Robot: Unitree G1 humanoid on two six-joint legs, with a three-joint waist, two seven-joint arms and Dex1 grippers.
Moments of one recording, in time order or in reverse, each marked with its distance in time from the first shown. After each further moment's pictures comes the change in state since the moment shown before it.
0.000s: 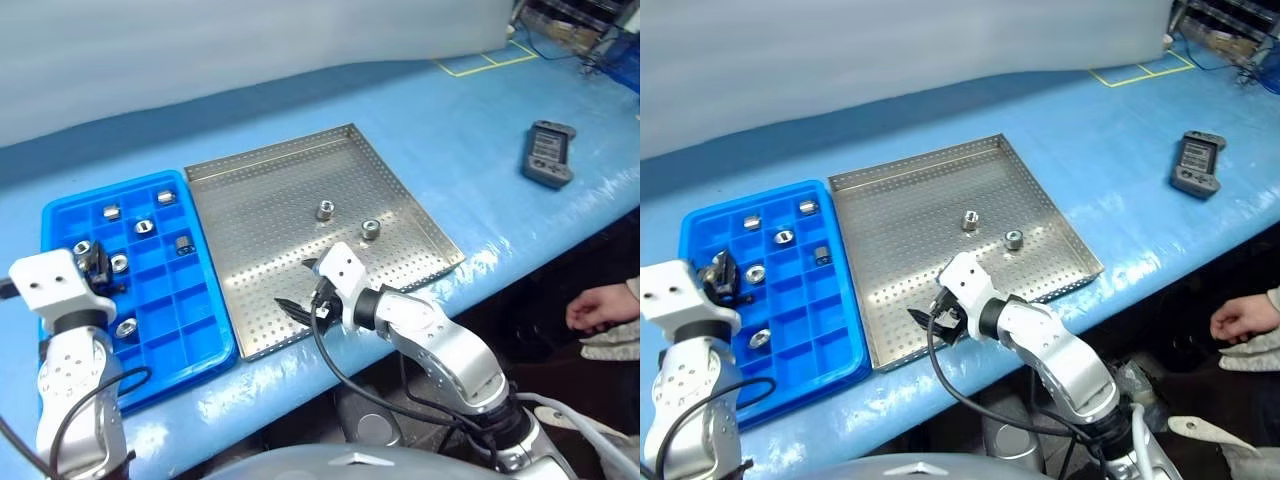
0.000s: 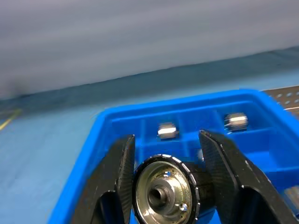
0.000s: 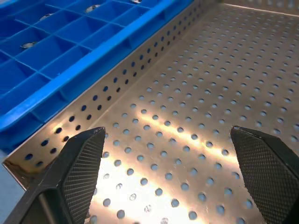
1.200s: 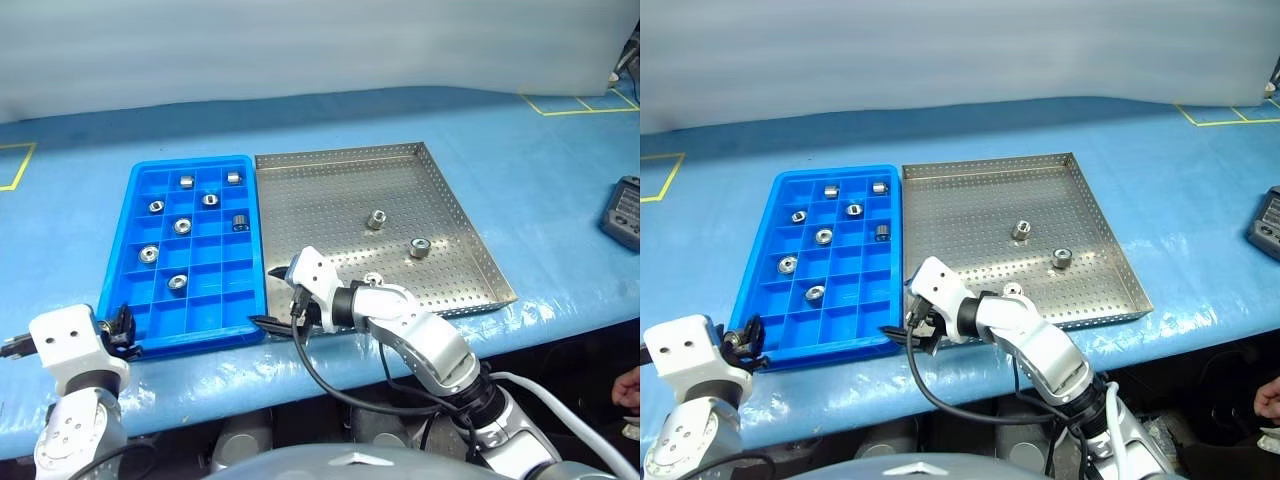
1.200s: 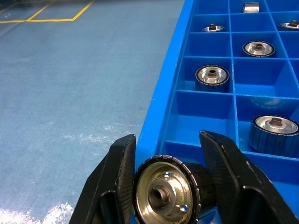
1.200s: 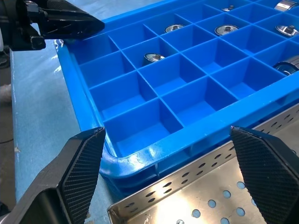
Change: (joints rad) left arm 0.228 -0.071 -0.030 -0.195 -0.074 0.235 -0.083; right arm -0.058 0.044 0.061 0.101 -0.001 -0.065 0.122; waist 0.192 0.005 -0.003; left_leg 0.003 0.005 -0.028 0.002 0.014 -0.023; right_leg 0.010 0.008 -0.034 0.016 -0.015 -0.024
